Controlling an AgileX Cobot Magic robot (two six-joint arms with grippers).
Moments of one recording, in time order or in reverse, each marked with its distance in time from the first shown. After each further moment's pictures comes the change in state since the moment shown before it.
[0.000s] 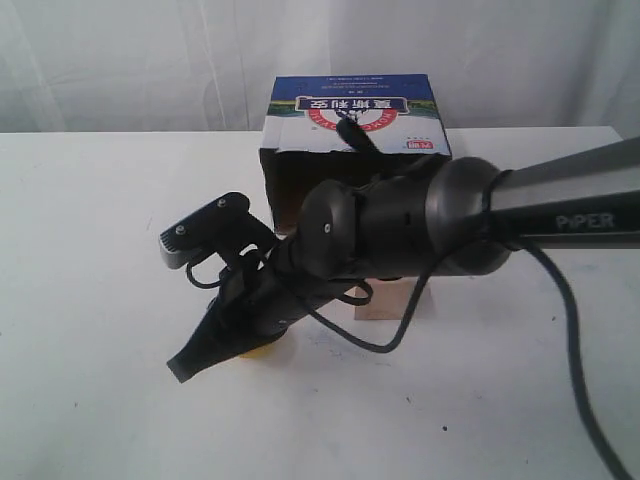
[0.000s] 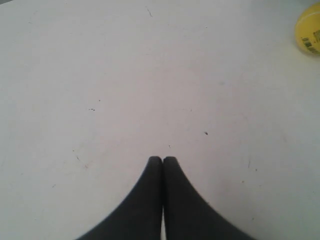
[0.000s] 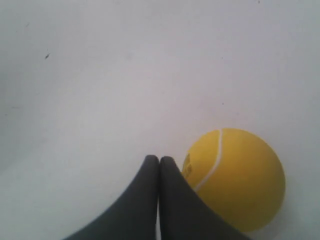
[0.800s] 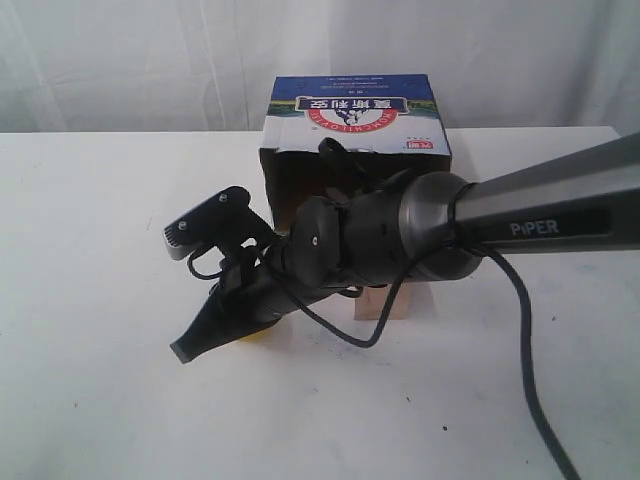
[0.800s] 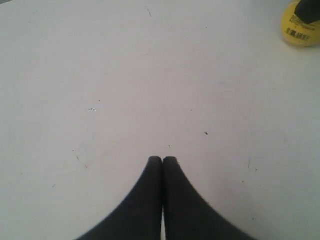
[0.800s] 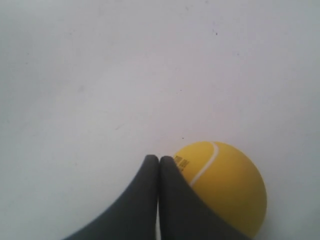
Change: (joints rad) left arm 0.000 0.000 0.000 0.000 0.000 0.000; right arm -0.004 0.069 -0.028 -0.023 -0.147 0.000
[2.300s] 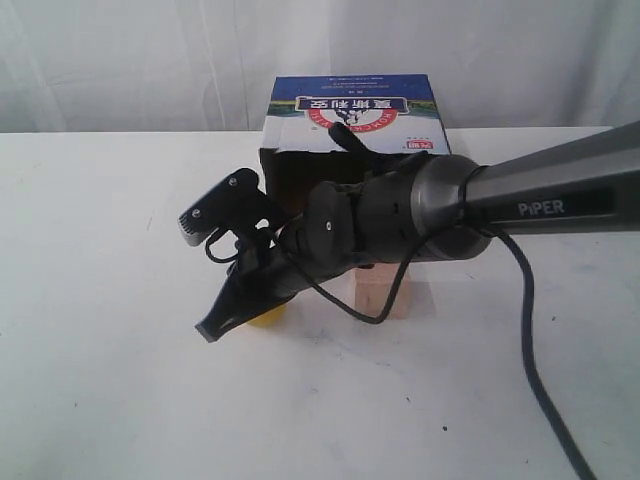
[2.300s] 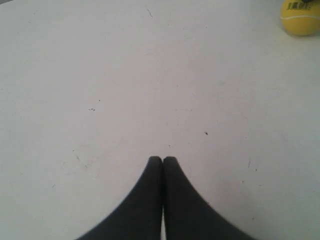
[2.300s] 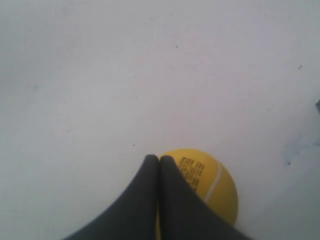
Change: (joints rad) left arm 0.000 0.000 0.000 0.000 0.000 0.000; right arm -0.051 0.008 -0.026 -0.148 -0.003 0.000
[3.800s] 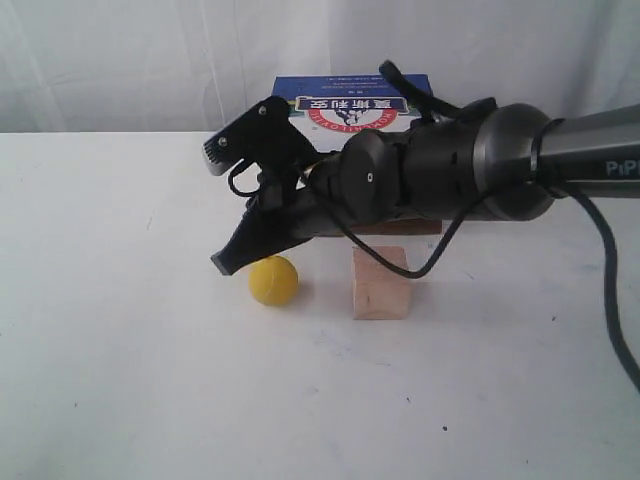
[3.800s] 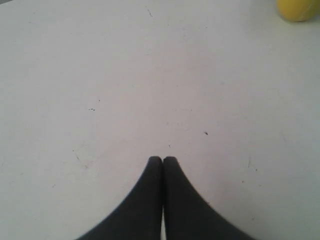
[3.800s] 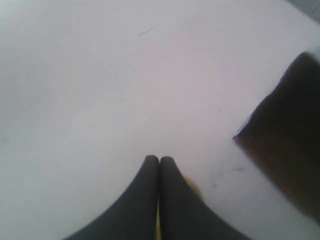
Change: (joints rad) left arm 0.000 0.000 0.000 0.000 0.000 0.000; right arm -0.048 -0.110 -0.002 -0.060 -0.046 0.068
